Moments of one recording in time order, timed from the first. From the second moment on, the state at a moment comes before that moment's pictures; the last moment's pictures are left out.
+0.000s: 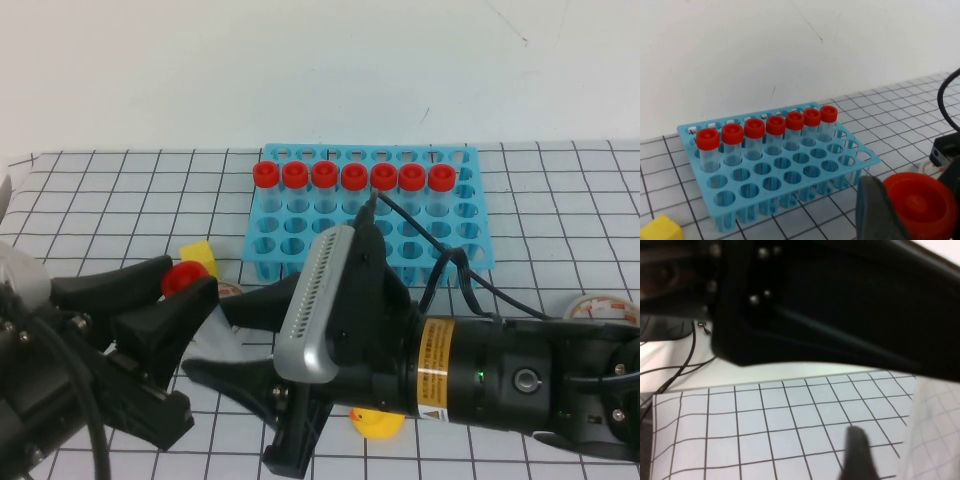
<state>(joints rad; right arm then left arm) 0.87 1.60 -0.91 -0.79 -0.58 0.54 -0.64 0.75 -0.53 -0.23 -0.02 0.02</state>
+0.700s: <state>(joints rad) 0.88 1.12 -0.91 -0.76 0.15 0.54 -0.64 0.85 -0.57 -0.05 -0.38 0.00</state>
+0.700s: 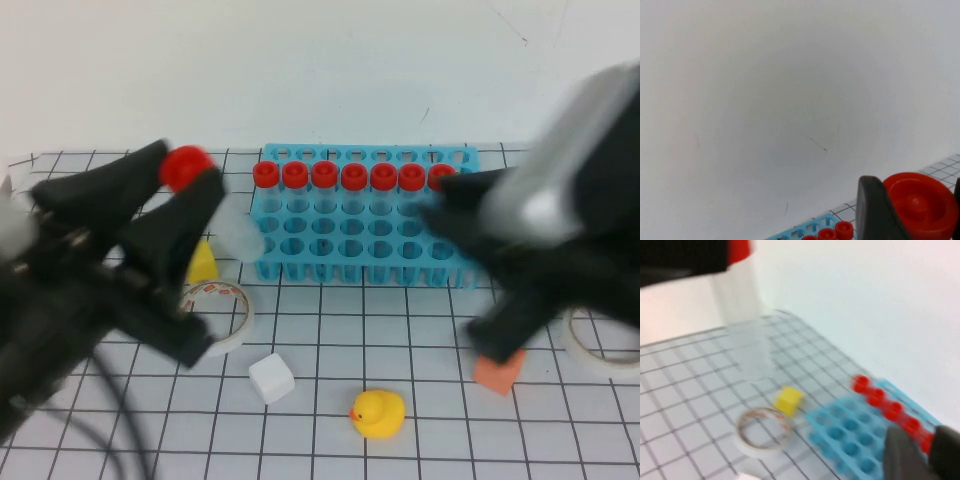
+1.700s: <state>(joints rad) 0.88 0.49 -0.55 -0.32 0.67 0.32 -0.64 1.80 -1.19 0.51 -0.78 -0.44</state>
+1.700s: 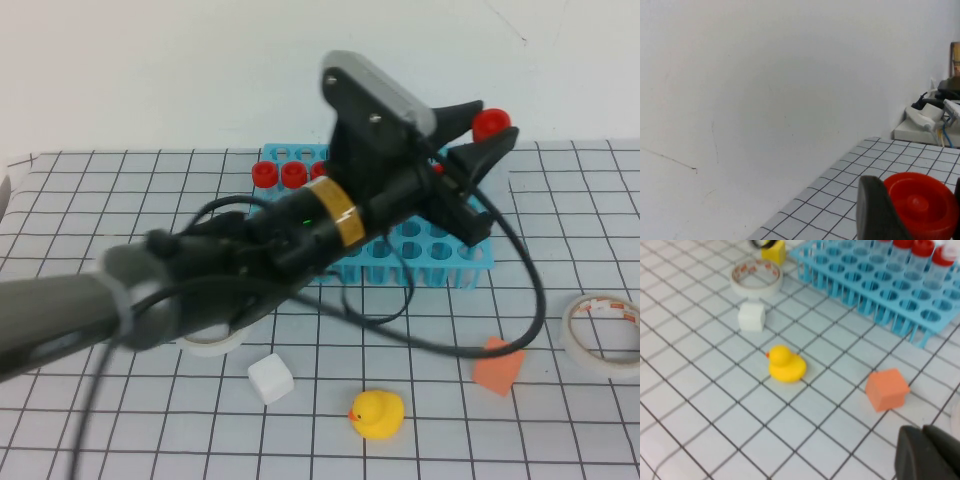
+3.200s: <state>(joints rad) 0.88 0.49 -0.49 -0.34 0.66 0.30 -0.62 2.21 -1.53 0.30 -0.68 -0.24</state>
